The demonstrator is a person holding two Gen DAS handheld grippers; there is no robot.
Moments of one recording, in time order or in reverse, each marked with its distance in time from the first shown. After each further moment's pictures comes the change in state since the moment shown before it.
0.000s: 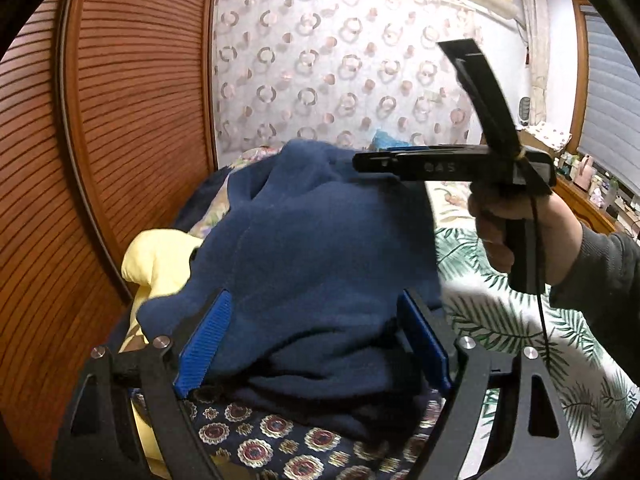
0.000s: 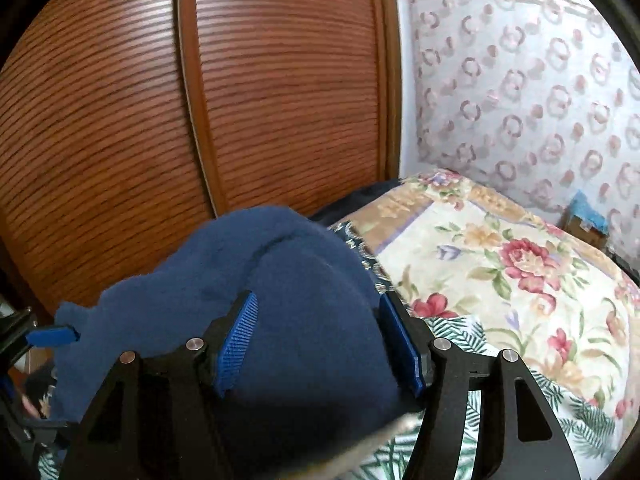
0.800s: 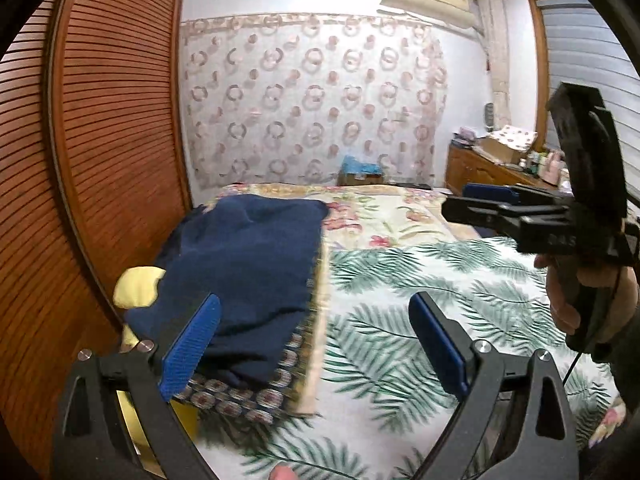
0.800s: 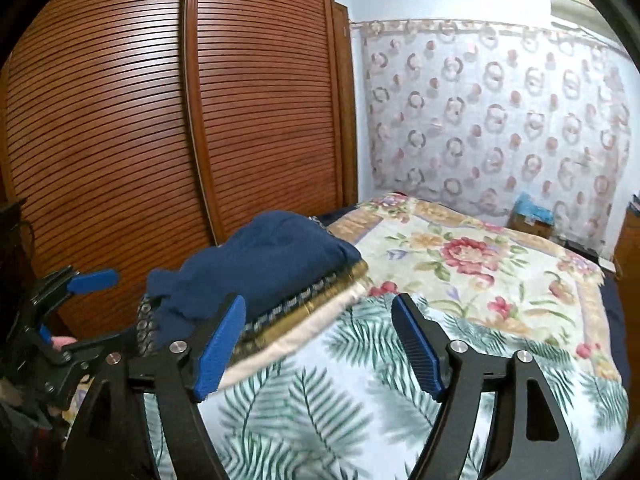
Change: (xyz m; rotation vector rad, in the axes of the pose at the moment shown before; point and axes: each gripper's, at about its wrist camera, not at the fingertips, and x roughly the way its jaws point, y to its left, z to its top) left arm -0.085 -0.078 -0.001 0.084 -0.092 -0.073; right arm -0.243 0.066 -0.103 0.074 -0.129 -0.137
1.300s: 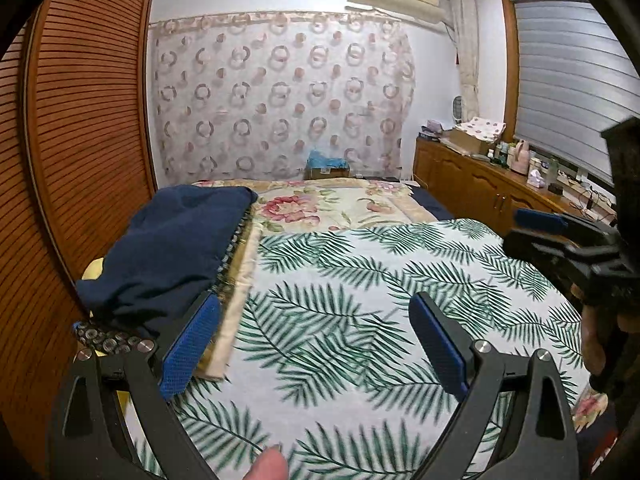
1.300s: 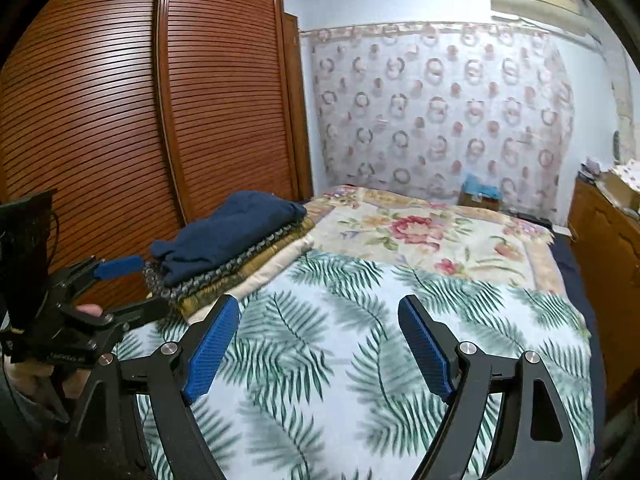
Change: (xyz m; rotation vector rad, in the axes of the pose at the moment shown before) left arm -0.027 -0.077 -0.021 0.030 0.016 -0.078; right arm -0.149 0.036 -0.062 0.091 -0.012 -0.154
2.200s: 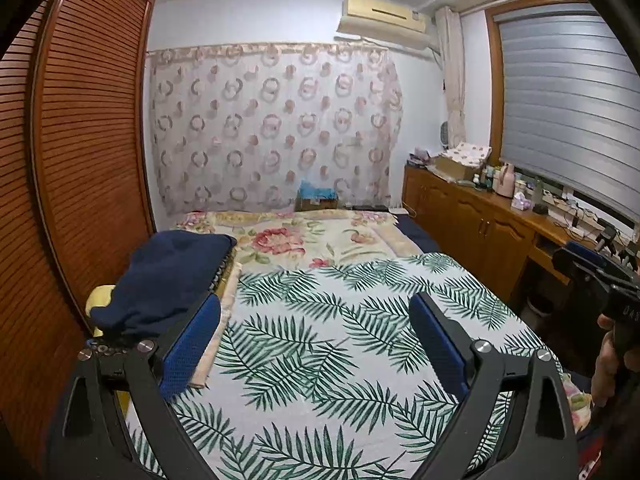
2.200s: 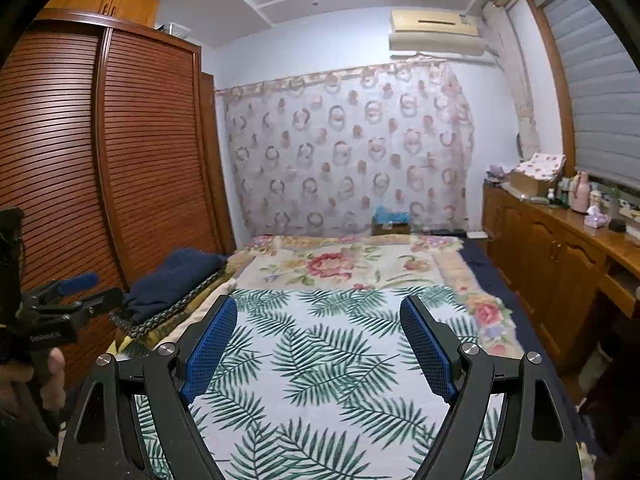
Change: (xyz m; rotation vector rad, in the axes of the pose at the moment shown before) left arm -0.070 -0.042 0.026 -0.001 -0.112 -0.006; right arm -0.192 0.035 -0.025 0.143 -0.186 -0.287
